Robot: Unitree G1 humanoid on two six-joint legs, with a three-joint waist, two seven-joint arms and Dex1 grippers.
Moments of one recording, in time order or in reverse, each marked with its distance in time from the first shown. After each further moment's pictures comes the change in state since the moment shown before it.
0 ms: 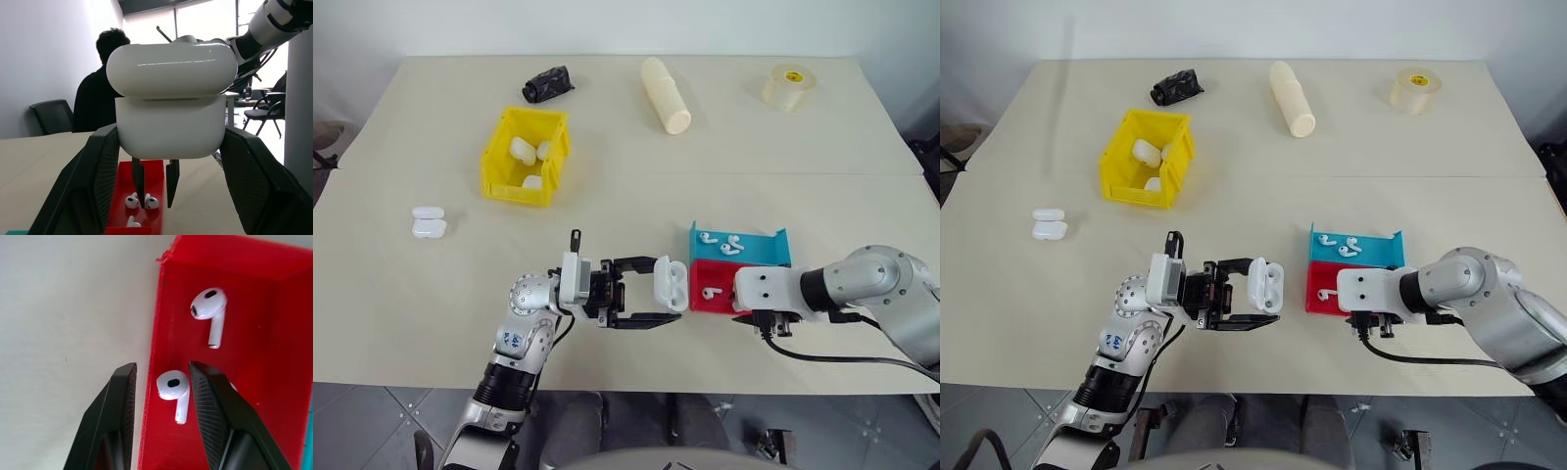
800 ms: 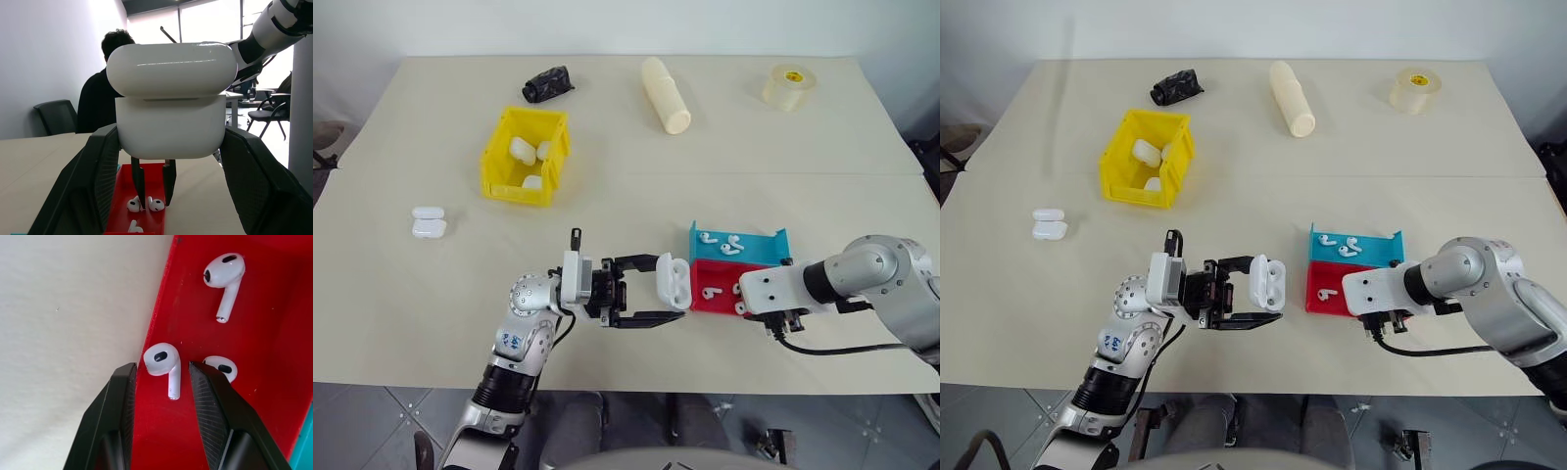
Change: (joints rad) left arm 0.009 0.003 -0.009 -0.037 0.002 0.019 0.039; right arm -0.040 0.033 0.003 0.124 -0.135 -0.214 0.141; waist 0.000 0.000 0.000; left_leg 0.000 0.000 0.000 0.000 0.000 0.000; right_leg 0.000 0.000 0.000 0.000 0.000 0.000
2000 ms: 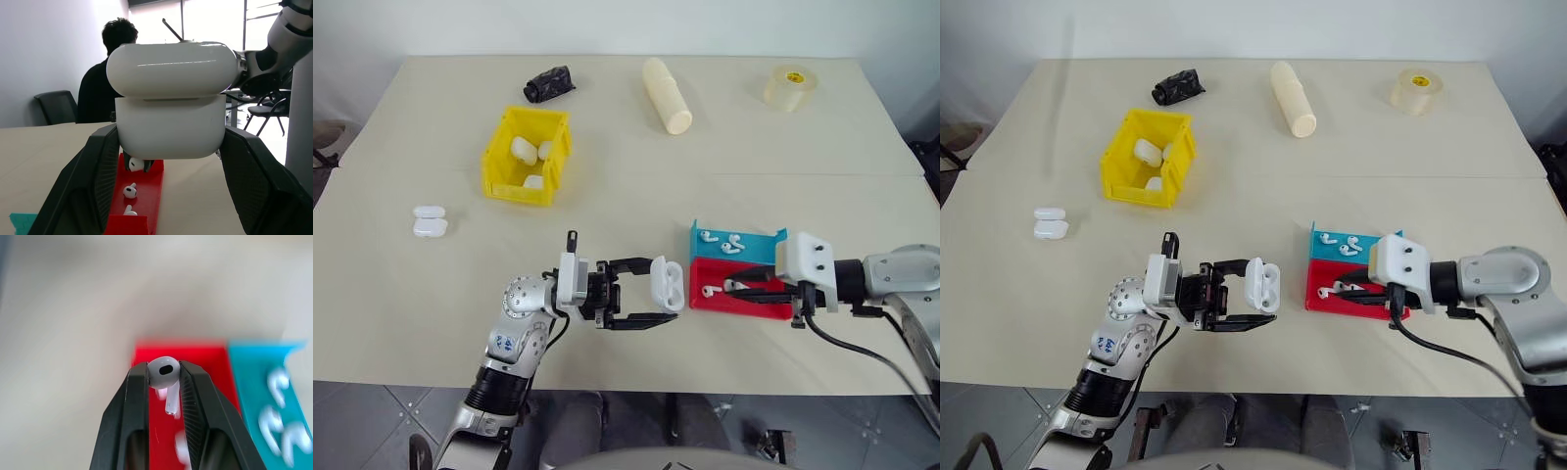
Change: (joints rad) left arm 0.007 0.034 0.012 0.009 -0.005 0.021 -0.012; right arm 0.241 0.316 -0.493 -0.025 0.504 0.083 -0.111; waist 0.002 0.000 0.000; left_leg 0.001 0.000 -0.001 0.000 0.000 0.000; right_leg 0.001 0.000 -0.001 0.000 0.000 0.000
